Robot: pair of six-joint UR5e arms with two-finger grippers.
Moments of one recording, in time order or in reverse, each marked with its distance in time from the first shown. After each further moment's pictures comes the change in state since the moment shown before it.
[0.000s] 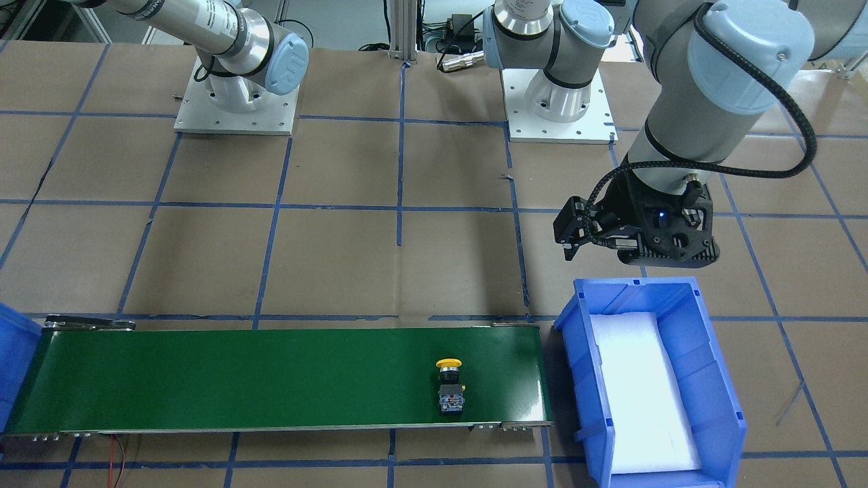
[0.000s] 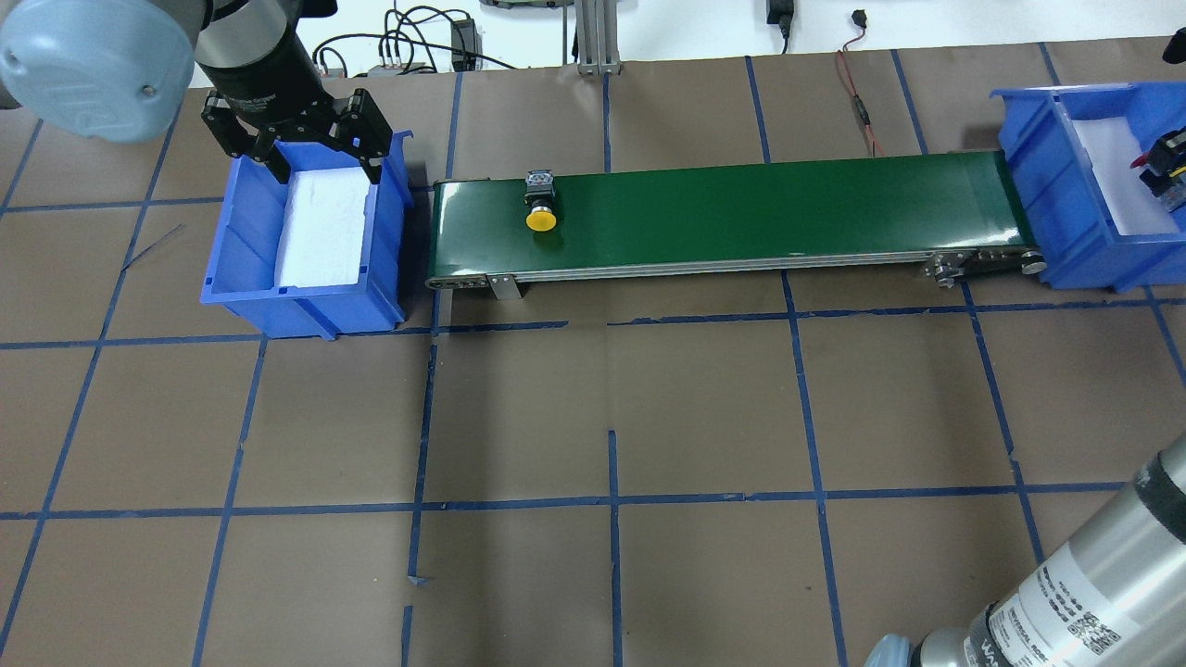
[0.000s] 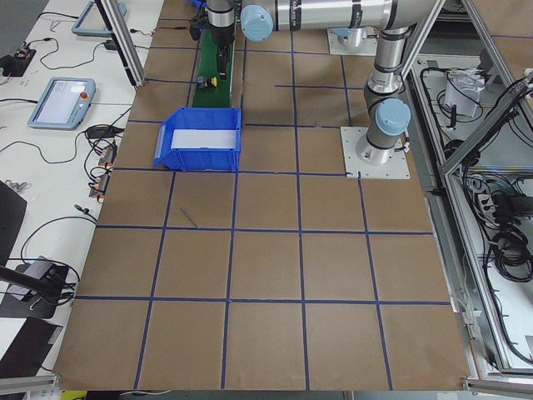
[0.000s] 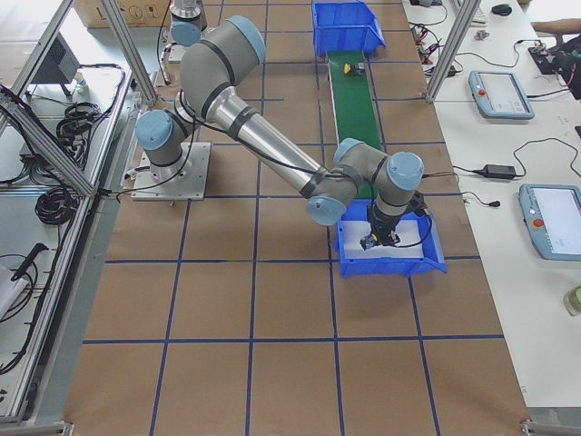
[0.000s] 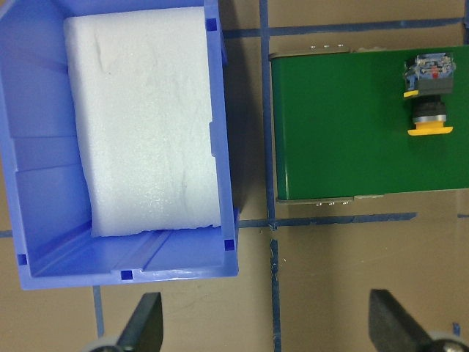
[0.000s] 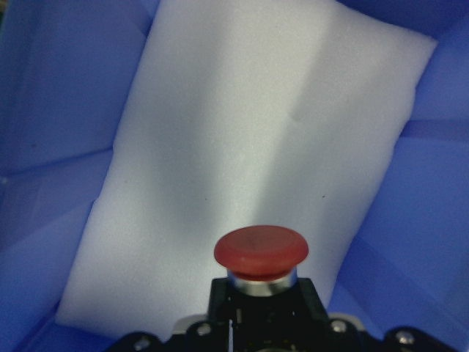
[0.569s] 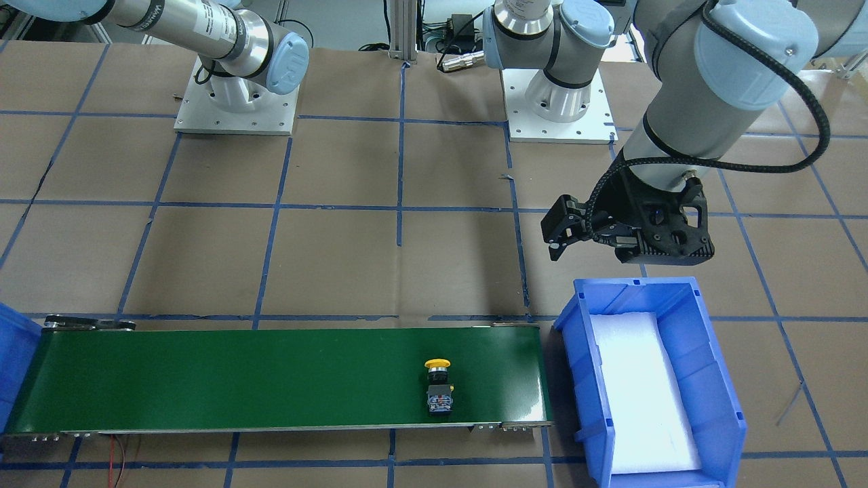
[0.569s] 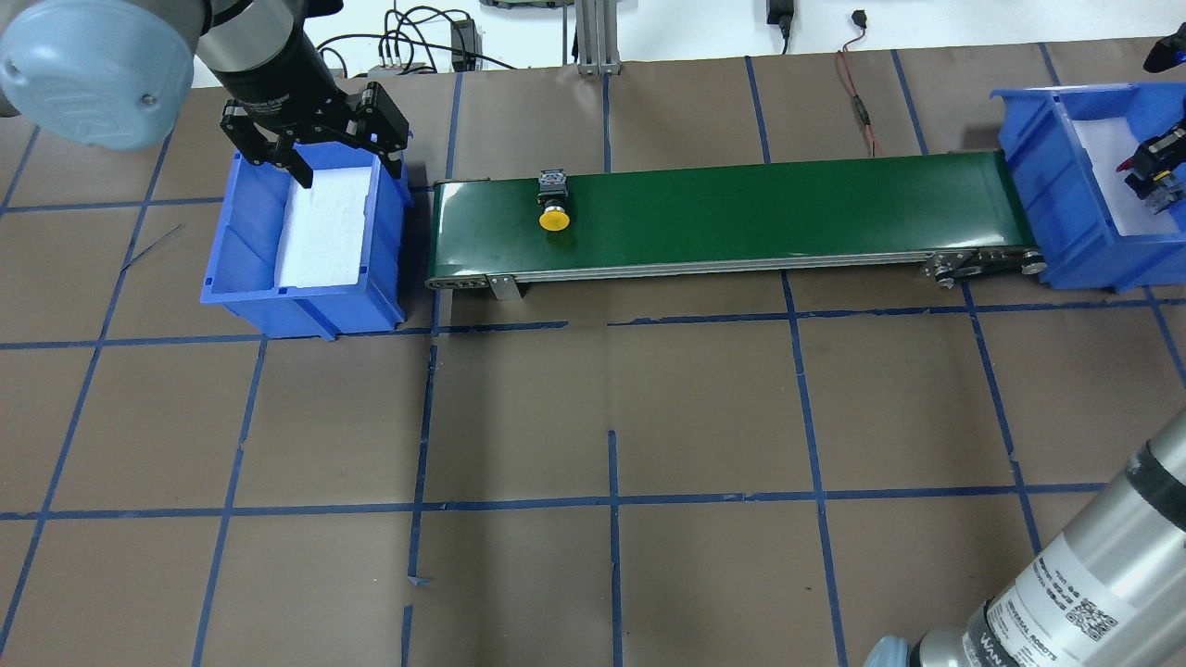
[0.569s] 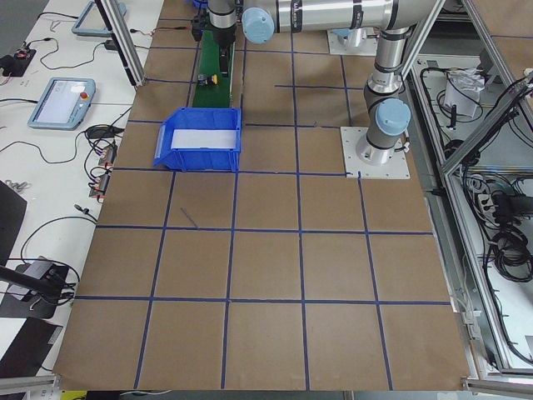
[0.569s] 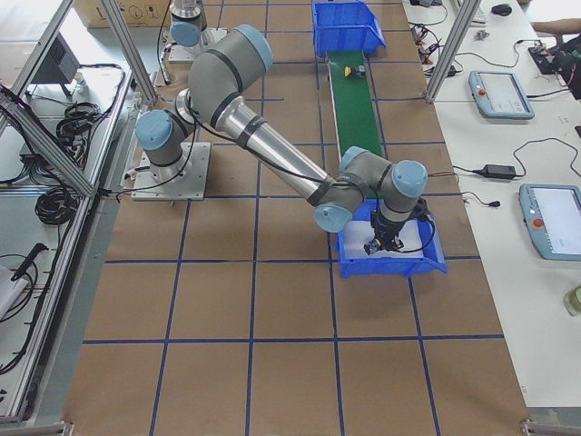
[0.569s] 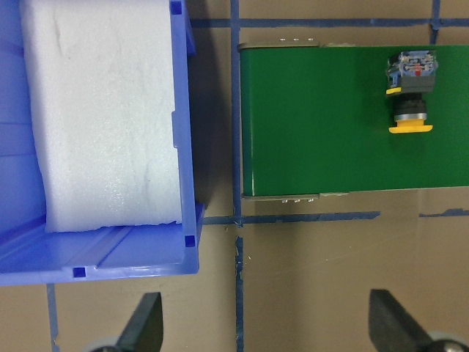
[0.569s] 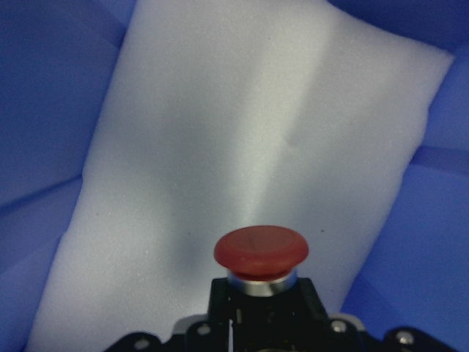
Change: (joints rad) left arm 0.005 -0.001 0.002 0.017 -0.083 -0.054; right arm 0.015 0.043 -0.031 -0.008 -0.006 0.006
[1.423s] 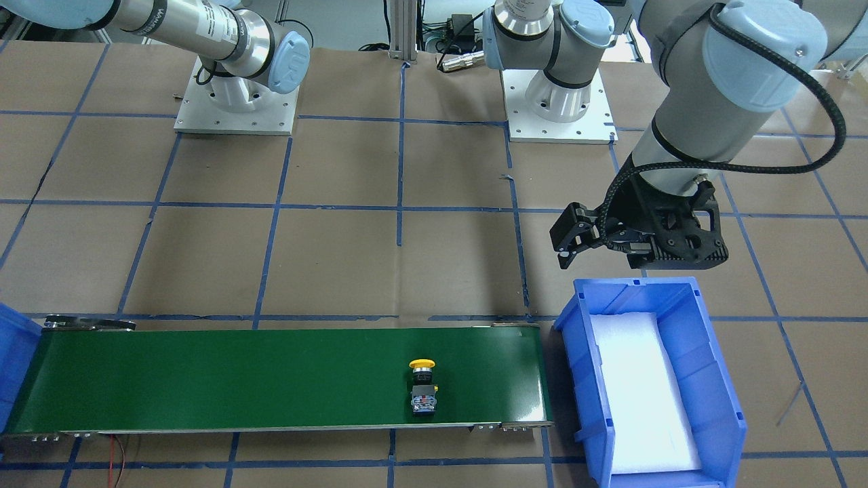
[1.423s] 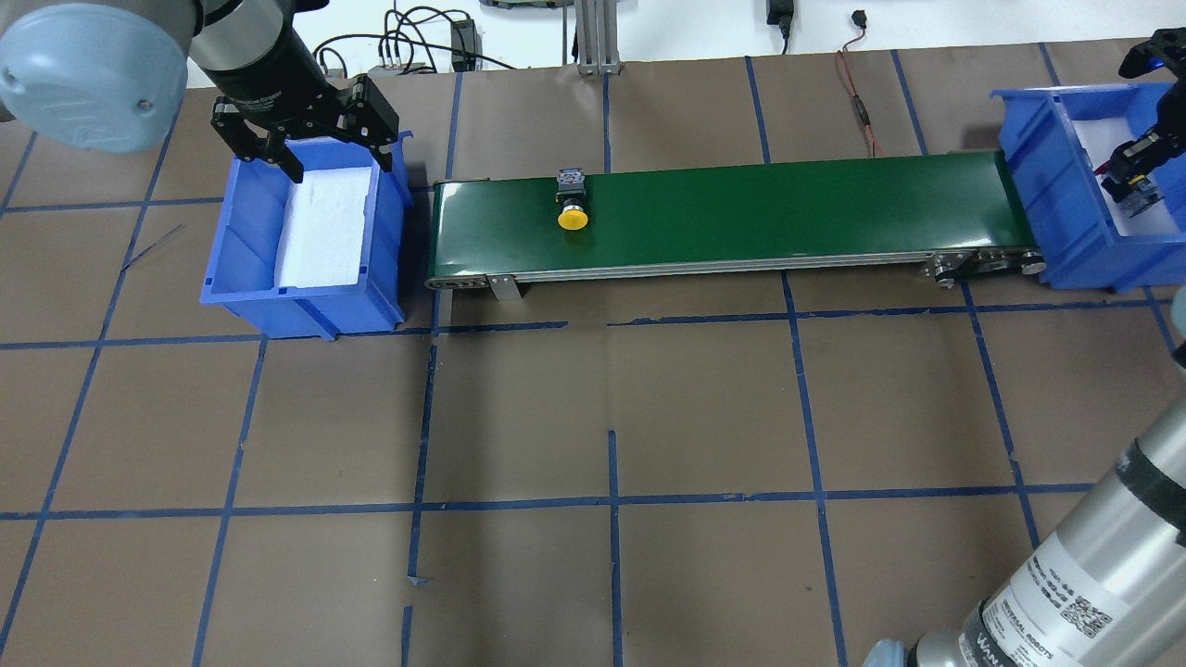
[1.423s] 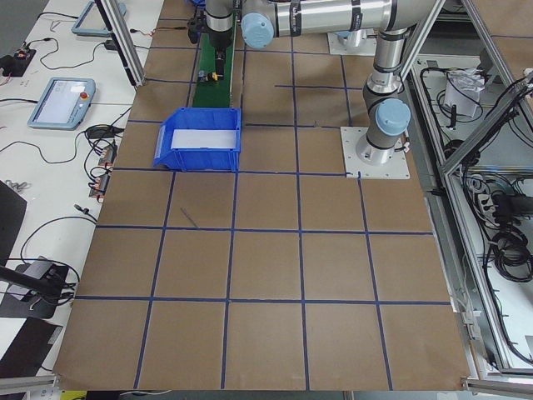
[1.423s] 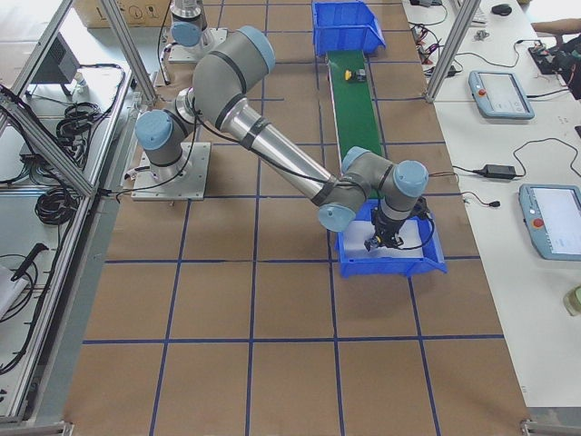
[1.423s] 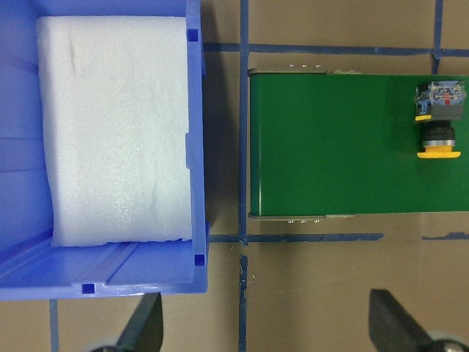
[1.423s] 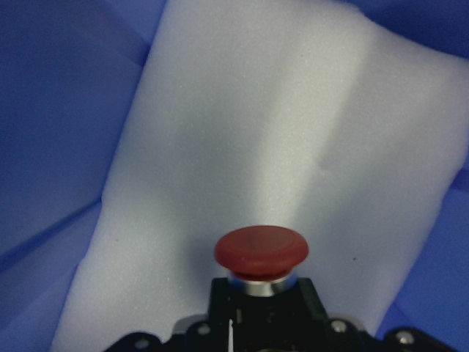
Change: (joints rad) left arm 0.008 0.006 -0.012 0.031 0.026 -0.033; right arm 0.013 0.020 0.001 -0.003 0.014 0.012
